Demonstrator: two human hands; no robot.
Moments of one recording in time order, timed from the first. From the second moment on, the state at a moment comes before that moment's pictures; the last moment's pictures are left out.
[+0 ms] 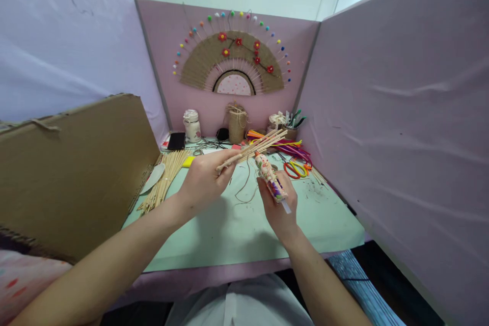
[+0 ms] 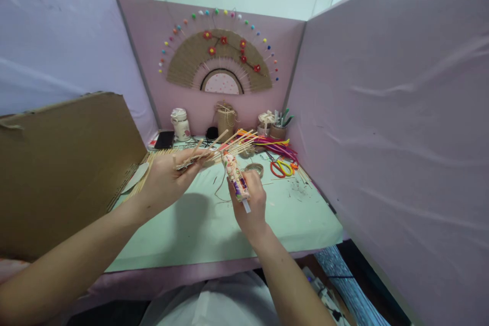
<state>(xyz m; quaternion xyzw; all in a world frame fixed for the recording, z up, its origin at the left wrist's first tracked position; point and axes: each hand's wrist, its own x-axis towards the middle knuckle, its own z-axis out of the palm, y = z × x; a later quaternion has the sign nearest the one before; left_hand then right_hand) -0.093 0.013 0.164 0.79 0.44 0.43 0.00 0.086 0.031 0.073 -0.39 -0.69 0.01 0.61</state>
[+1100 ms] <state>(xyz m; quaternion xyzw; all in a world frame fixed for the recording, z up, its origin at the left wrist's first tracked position) -0.095 0.015 0.152 0.80 0.40 0.45 -0.03 0.088 0.062 0.078 -0.38 -0.66 0.34 0.55</state>
